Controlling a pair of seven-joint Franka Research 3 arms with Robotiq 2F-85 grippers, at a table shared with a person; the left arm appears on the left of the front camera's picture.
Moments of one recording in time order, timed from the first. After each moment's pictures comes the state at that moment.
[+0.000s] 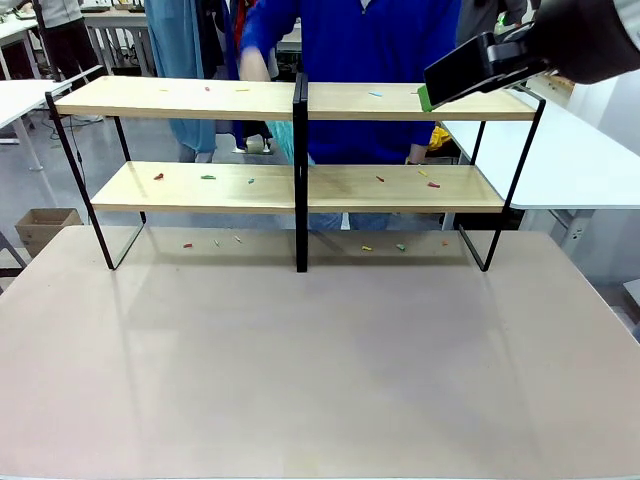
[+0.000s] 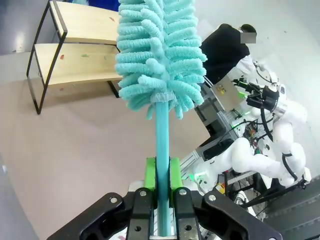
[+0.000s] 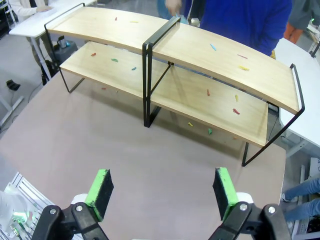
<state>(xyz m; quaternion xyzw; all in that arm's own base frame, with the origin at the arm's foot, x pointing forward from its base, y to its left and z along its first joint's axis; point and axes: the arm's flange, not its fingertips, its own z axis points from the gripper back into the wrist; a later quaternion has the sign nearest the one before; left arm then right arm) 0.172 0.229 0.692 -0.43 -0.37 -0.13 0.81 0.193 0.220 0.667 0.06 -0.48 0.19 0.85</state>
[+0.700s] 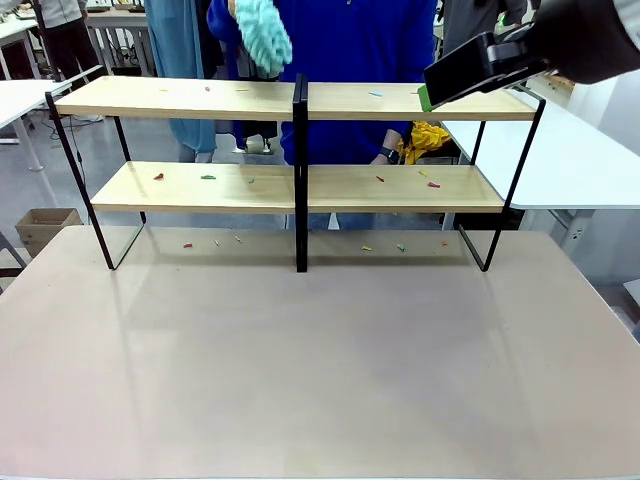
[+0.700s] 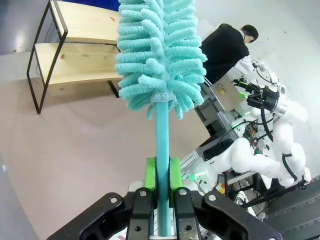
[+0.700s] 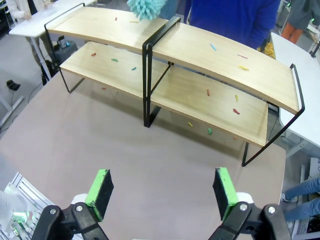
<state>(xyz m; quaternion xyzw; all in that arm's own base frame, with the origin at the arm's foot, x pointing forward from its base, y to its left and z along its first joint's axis) 0.172 0.230 0.692 -0.43 -0.37 -0.13 0.81 0.193 0.220 0.667 0.06 -0.48 0.19 0.85</state>
